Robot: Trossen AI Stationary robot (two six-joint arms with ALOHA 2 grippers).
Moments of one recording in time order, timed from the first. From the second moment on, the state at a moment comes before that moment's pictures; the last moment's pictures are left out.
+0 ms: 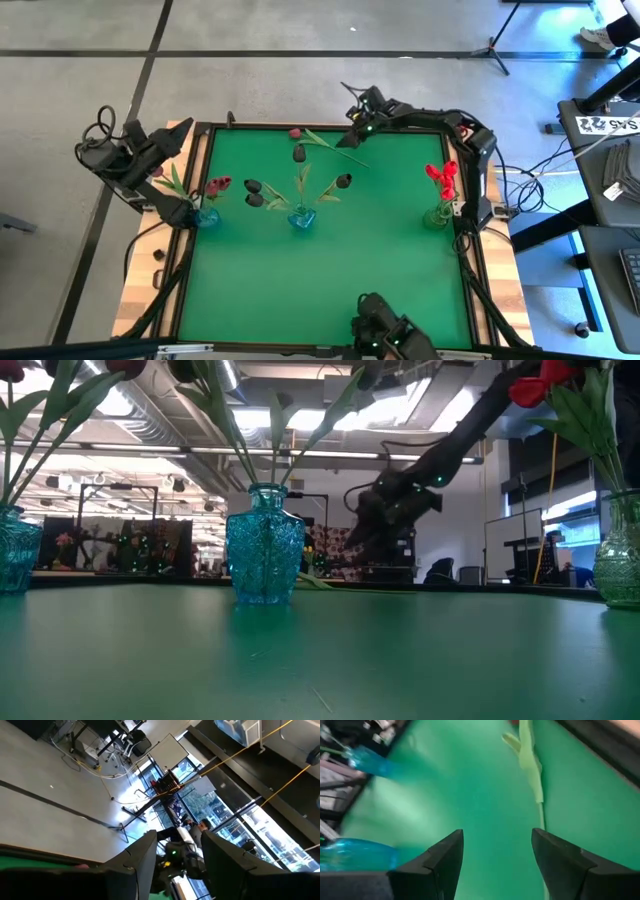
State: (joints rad) left arm -0.55 0.36 0.84 -0.30 -1.53 -0.72; right arm -0.79 2.03 1.36 -0.24 -0.75 0.10
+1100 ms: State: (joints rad) left arm -0.55 0.37 0.84 -0.31 -1.57 -0.78; right arm -0.64 2.09 1.37 -0.45 -0.07 -0.25
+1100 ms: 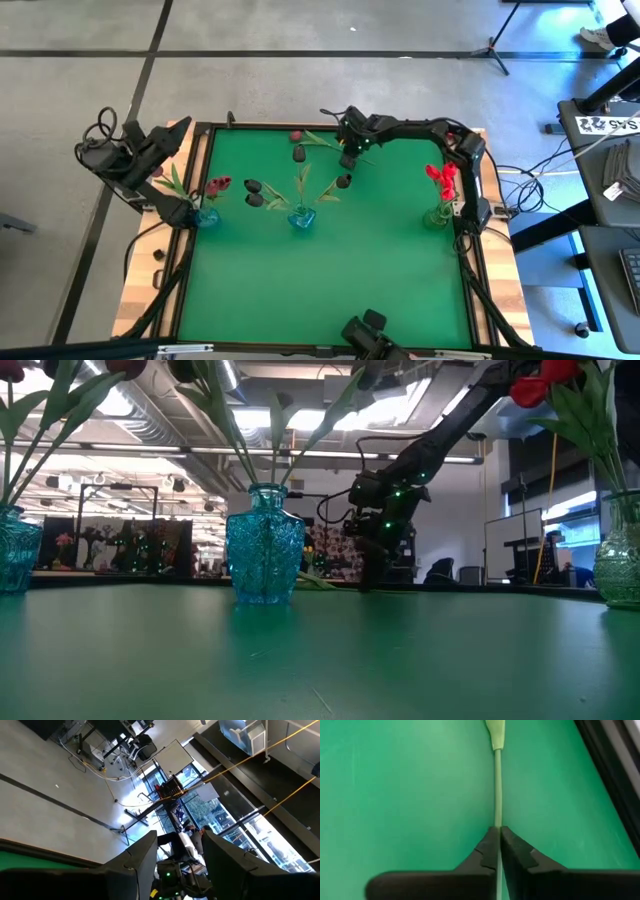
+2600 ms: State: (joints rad) left arm -0.55 0.37 0.84 -0.36 -1.57 -0.78; right arm -0.75 1.94 1.26 -0.67 -0.13 -0.45
